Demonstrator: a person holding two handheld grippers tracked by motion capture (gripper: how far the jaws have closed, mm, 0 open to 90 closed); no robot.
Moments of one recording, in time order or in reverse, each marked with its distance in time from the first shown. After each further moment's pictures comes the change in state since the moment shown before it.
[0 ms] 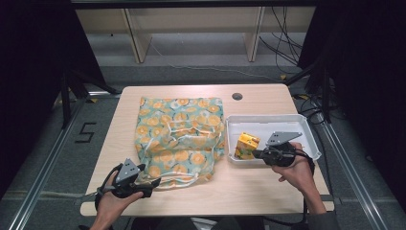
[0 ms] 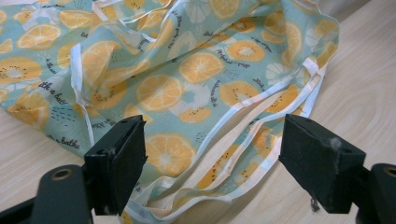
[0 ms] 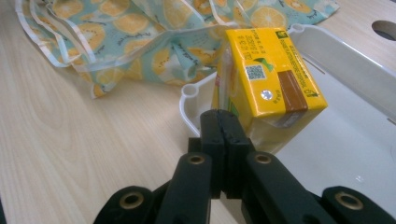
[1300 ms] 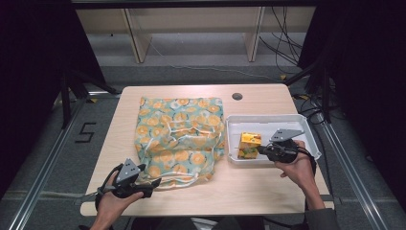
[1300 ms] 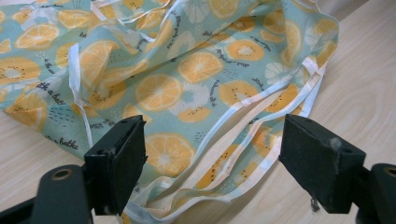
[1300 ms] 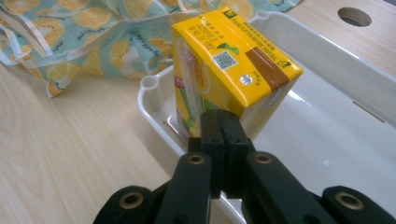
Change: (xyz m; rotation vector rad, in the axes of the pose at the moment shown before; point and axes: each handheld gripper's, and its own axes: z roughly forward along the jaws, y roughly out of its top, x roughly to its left) left arm -0.001 0.000 0.000 0.002 -0.001 -0.002; right arm -0.019 -0.009 0.005 -0.003 -0.069 0.035
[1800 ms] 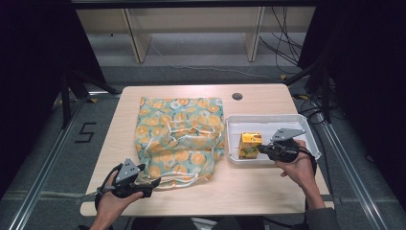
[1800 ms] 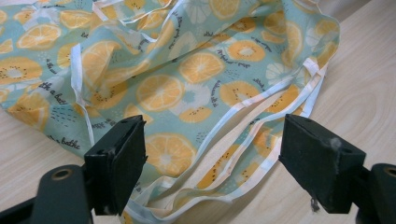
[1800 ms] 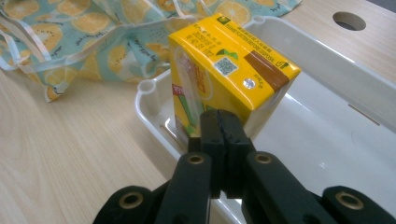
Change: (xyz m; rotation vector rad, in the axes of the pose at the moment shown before) left arm 0.001 0.000 0.000 -0.015 -0.006 -0.004; right arm -0.002 0.000 -0.001 -0.019 0.002 0.002
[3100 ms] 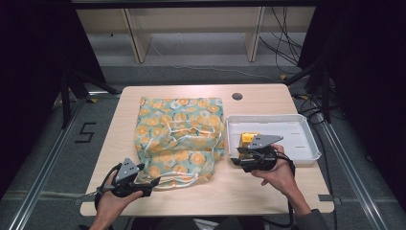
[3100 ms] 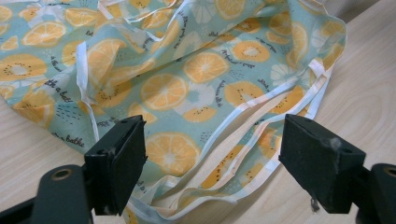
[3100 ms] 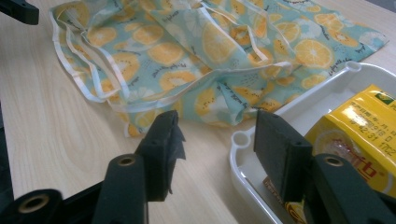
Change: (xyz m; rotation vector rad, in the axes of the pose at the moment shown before) left arm 0.000 0.000 0.001 -0.012 0.015 -0.032; right arm 0.057 0.025 0.026 -0.060 0.126 -0.076
